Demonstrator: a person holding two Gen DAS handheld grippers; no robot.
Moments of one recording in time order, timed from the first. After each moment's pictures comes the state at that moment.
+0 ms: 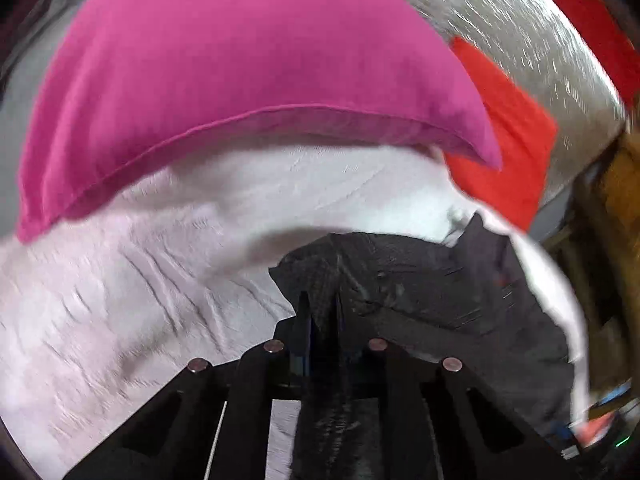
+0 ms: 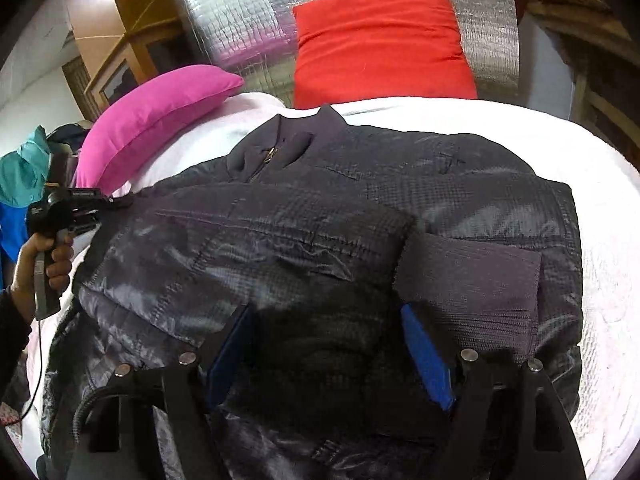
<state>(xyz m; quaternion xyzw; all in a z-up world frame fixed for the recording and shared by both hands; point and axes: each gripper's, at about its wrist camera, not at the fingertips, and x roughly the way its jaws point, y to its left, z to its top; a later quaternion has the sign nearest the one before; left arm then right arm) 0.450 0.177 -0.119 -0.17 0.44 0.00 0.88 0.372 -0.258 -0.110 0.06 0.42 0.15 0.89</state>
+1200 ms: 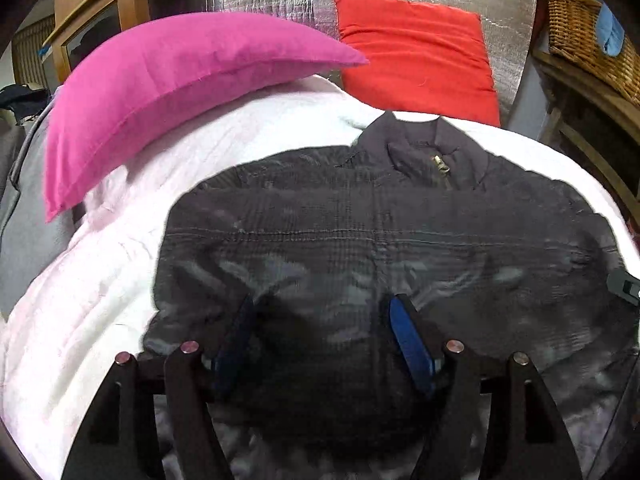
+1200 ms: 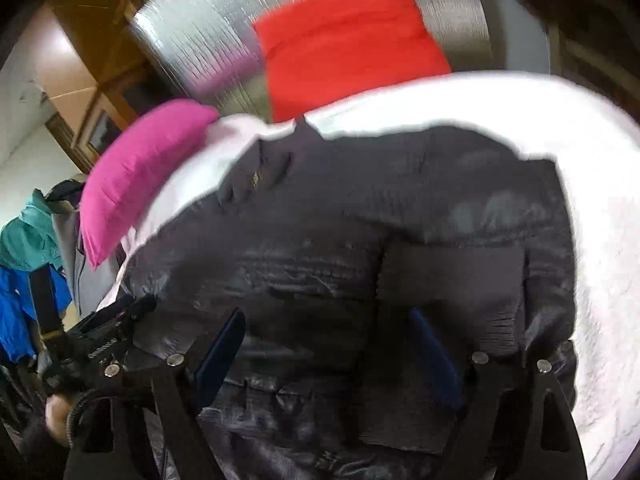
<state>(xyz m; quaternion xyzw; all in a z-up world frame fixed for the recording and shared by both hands) 0.358 0.044 -0.102 0.00 0.42 -0.02 0.91 0.377 -0.279 -0.090 0.17 0.41 0.13 0.89</state>
